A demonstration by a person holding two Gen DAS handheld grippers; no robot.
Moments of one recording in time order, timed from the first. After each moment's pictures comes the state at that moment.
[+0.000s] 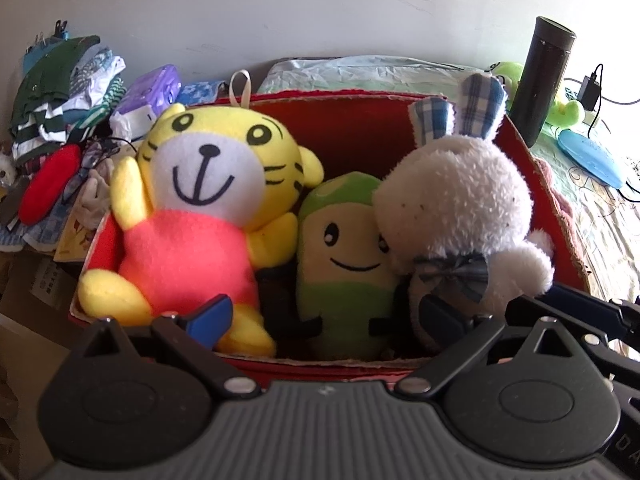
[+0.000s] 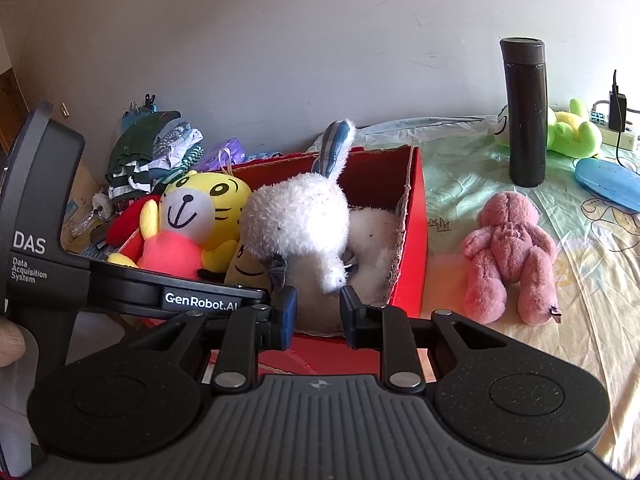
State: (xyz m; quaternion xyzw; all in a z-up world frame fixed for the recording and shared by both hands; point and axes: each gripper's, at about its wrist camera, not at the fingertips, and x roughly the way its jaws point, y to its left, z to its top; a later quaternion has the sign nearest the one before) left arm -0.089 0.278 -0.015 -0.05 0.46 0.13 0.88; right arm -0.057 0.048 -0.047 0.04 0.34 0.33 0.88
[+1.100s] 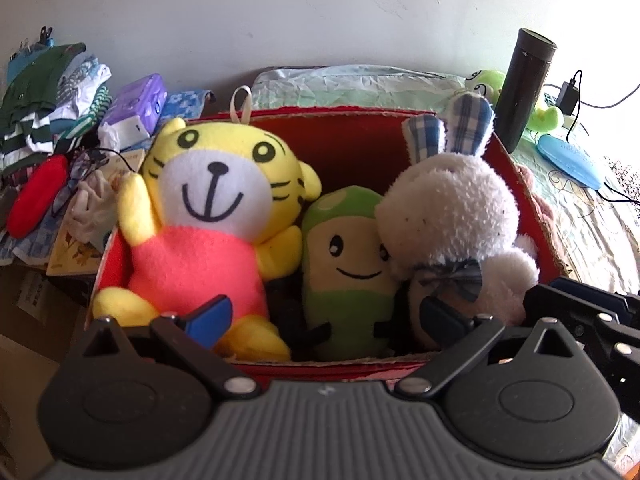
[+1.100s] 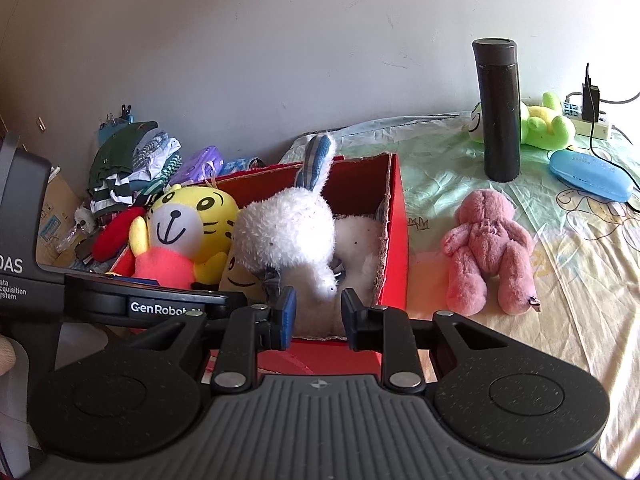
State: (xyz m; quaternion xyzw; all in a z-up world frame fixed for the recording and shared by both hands) left arm -0.100 0.293 0.003 -0.06 0.45 0.10 0.89; right arm -0.062 0.044 -0.032 0.06 0.35 0.29 0.89
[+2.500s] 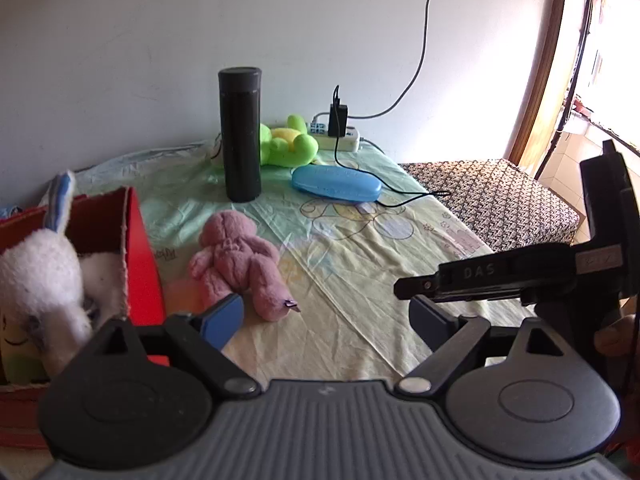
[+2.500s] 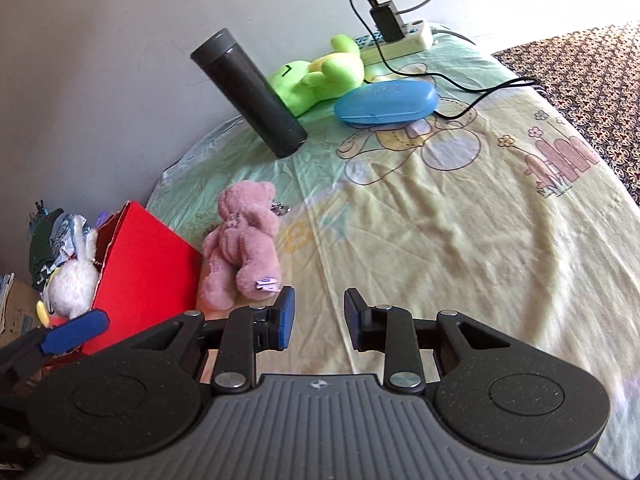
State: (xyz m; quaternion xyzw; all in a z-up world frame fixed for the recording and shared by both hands) left arm -0.093 0.068 -0.009 -0.01 0.34 -0.13 0.93; right arm 0.013 -0.188 -0.085 0.20 0.43 0.17 0.86
